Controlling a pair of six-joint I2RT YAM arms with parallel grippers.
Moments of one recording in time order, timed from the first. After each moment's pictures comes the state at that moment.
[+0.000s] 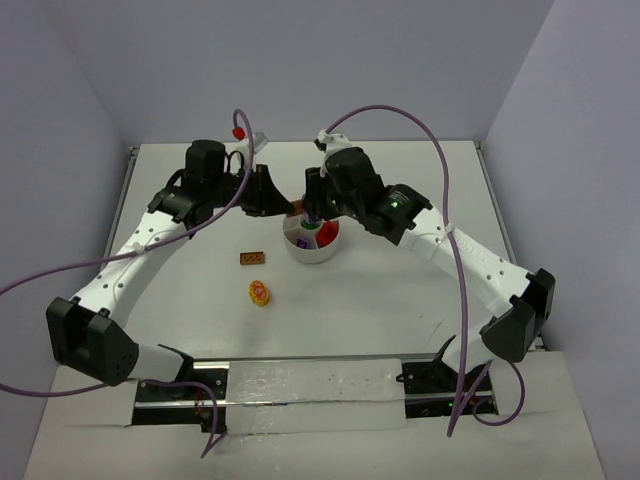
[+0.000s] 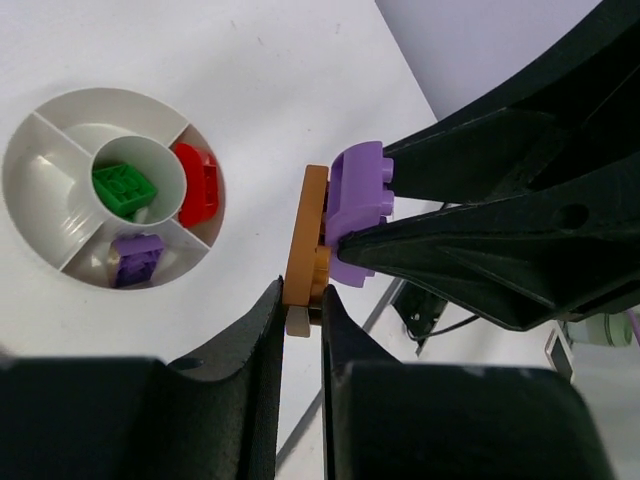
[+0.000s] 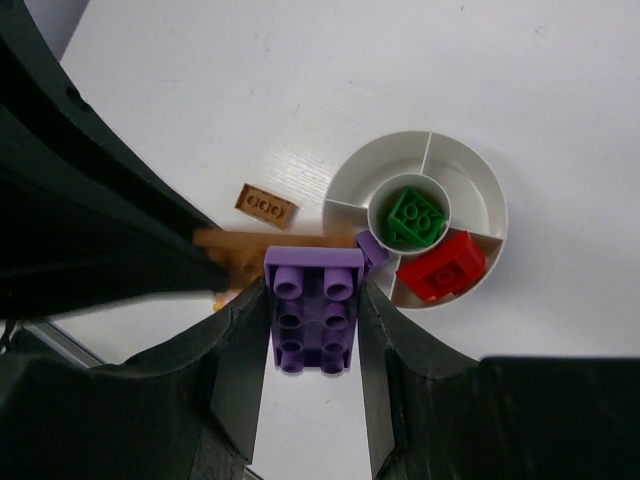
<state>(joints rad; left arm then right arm) -0.42 1.39 1.31 -0.43 0.65 -0.40 0.80 1.48 1.53 -0.61 0.16 0.38</state>
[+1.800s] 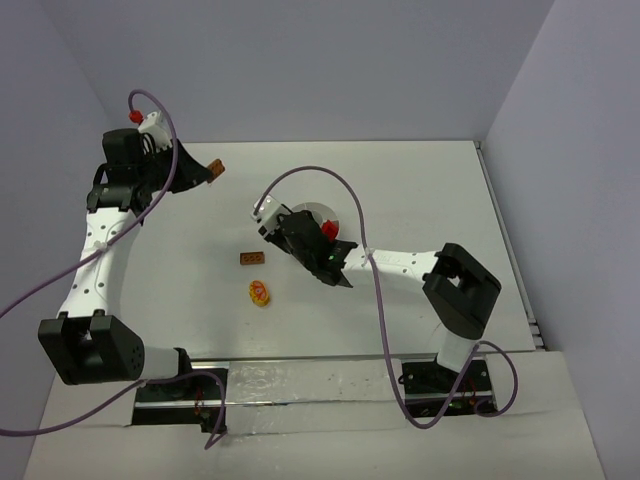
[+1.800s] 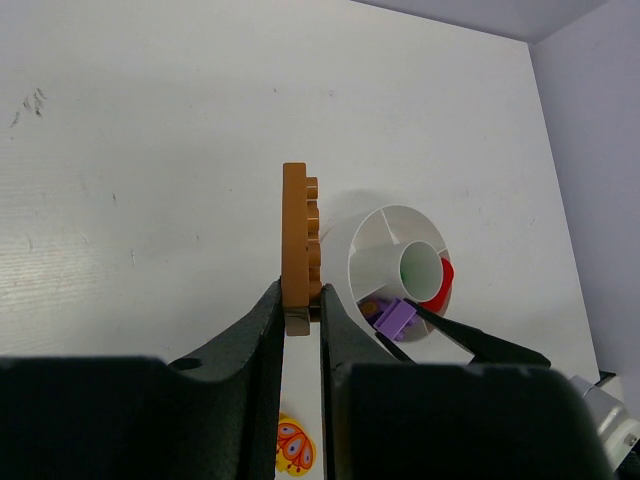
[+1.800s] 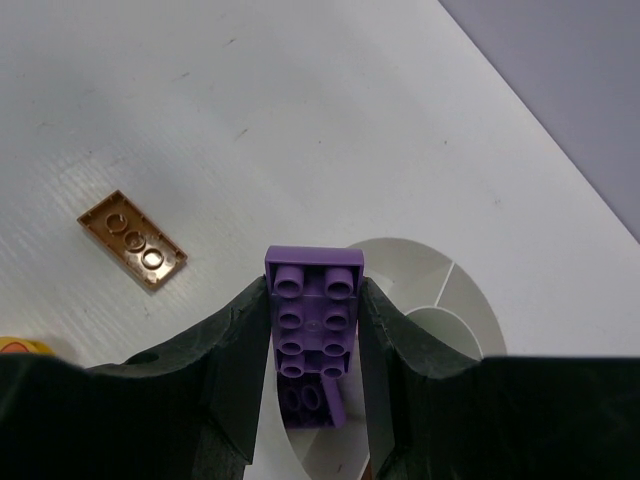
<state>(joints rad) 0.02 1.36 1.35 -0.49 0.49 -0.34 0.98 1.74 1.12 0.26 0.37 -0.28</state>
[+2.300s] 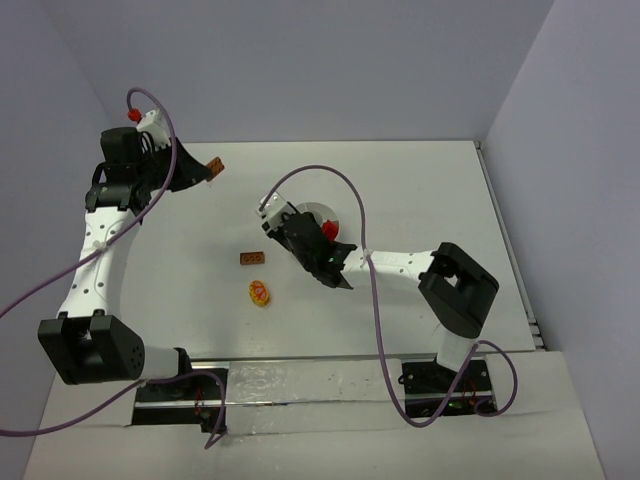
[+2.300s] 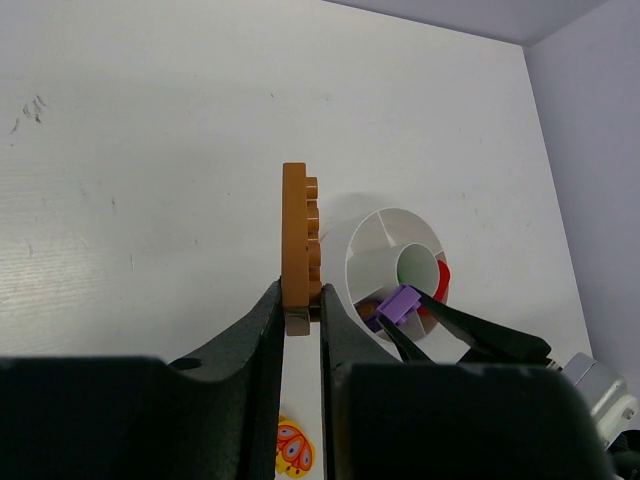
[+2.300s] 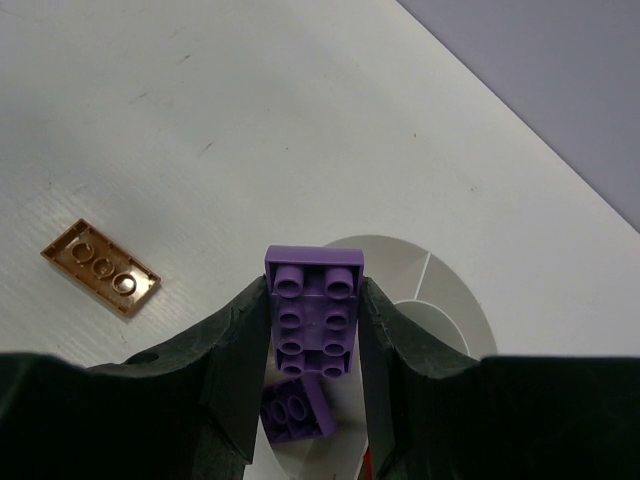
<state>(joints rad) 0.03 1.36 1.36 -0.49 0.50 -0.34 0.98 1.76 1.09 0.36 0.46 -0.25</state>
